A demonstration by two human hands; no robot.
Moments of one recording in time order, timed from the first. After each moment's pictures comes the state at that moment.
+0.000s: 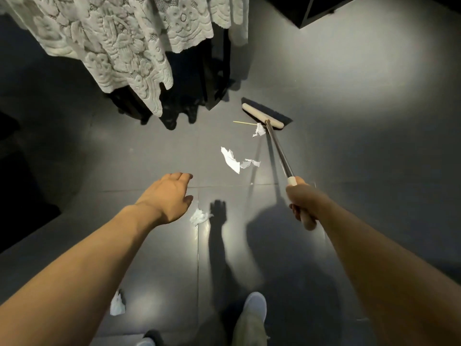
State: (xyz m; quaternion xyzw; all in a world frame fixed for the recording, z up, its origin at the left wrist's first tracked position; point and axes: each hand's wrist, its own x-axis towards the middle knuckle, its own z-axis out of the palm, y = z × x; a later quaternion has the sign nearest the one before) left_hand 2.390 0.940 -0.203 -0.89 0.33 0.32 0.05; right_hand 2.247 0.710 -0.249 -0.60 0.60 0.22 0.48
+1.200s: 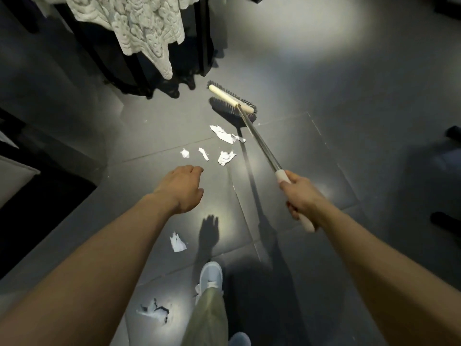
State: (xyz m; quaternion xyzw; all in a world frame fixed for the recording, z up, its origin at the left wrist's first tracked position) left_hand 2.269 1.287 -0.201 -0.83 0.48 0.27 0.07; right_hand 2.072 1.139 -0.210 -0.62 0.56 0.04 0.54
